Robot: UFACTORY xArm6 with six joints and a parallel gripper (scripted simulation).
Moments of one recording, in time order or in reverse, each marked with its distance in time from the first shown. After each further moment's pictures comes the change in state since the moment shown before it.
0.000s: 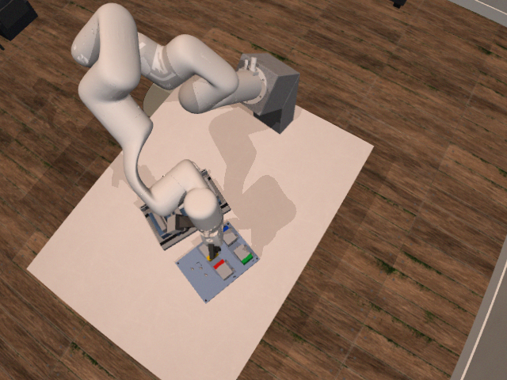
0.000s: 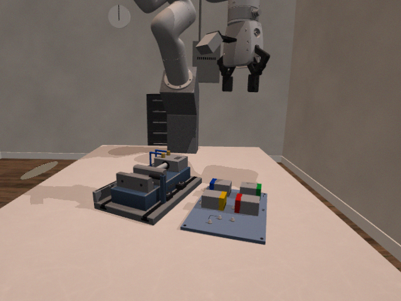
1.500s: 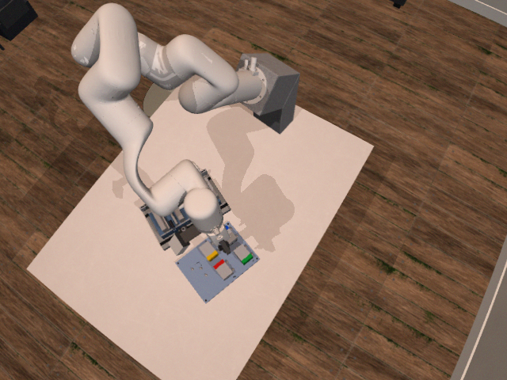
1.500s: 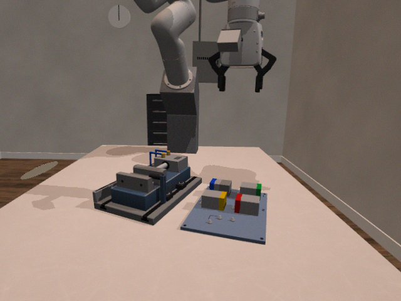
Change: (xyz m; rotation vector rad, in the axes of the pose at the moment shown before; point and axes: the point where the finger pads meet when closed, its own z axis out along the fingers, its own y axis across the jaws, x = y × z) arm 0.000 0.000 0.000 0.000 0.000 -0.568
